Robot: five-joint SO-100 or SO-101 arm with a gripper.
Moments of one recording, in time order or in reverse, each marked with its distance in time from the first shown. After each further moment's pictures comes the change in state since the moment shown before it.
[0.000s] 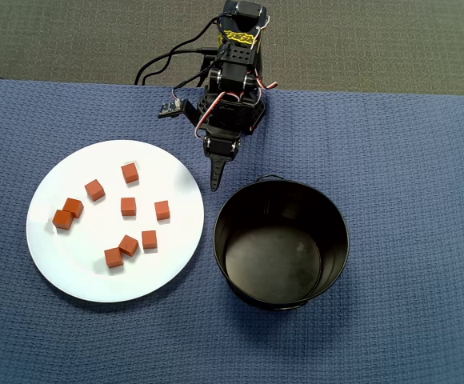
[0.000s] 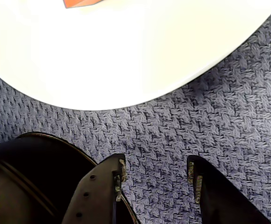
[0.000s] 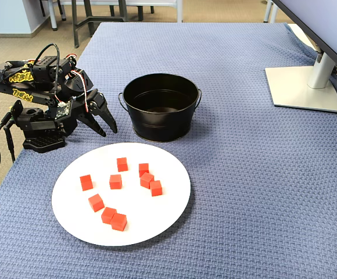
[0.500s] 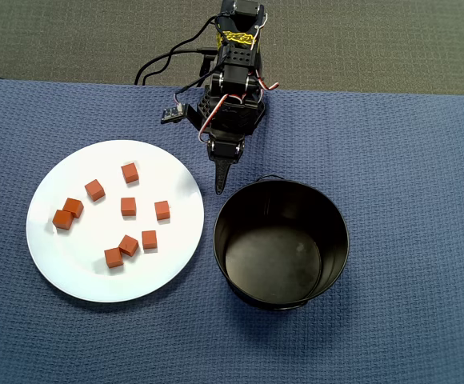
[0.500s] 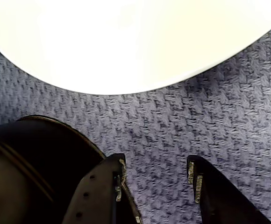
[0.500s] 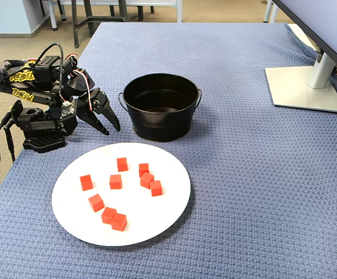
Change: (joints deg) arm -2.8 -2.7 0.0 -3.2 -1.1
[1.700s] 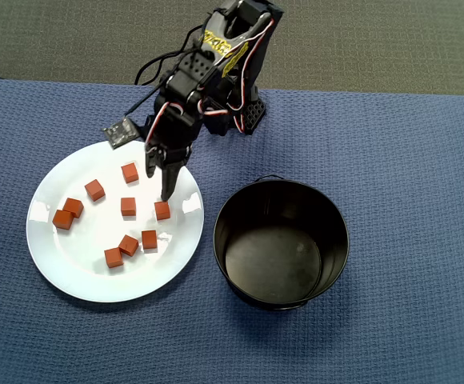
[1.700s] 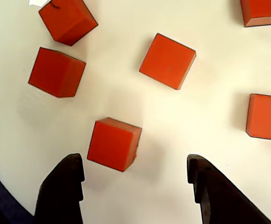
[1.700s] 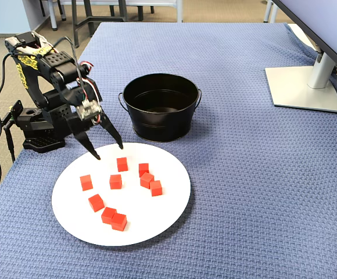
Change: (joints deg) arm 31.2 -44.1 -26.5 -14.3 -61.8
